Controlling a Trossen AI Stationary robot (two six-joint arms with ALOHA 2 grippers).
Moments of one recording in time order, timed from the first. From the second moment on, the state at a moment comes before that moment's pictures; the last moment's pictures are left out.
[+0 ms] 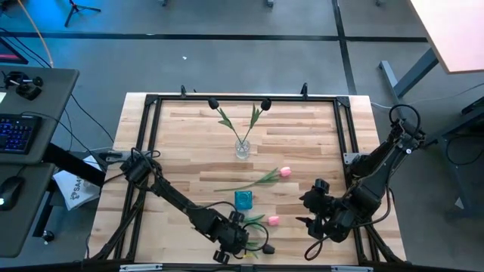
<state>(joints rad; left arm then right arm) -0.59 2.19 1.52 -0.42 -0.08 -0.23 0.85 1.41 1.19 -0.90 0.53 1.02</state>
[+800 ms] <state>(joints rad) -0.70 1.40 1.25 -0.57 -0.80 -0.61 0.85 1.41 1.19 -0.90 0.67 1.00</state>
